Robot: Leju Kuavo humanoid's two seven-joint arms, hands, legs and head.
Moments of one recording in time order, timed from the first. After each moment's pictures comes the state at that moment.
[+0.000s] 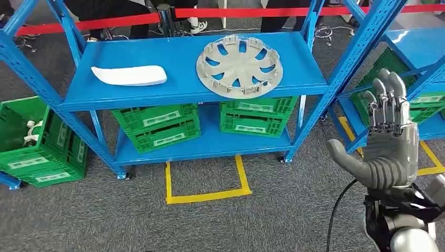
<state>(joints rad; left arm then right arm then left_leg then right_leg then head) -0.11 0.01 -1.10 -0.23 0.83 0.17 0.02 0.03 -0.54 0.21 -2.27 -0.13 -0.38 -0.02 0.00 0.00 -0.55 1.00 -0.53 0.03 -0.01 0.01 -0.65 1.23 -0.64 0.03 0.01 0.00</state>
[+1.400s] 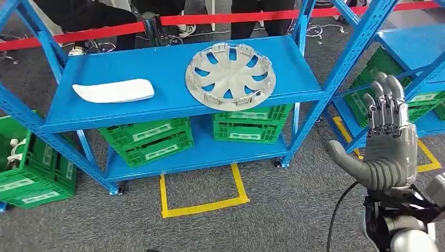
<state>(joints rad) -0.12 0.01 -1.10 -0.22 0.84 0.16 0.03 0.03 -0.54 0.22 -2.26 -0.13 -0.37 -0.02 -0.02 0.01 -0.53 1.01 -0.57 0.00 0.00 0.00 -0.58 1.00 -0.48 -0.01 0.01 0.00</state>
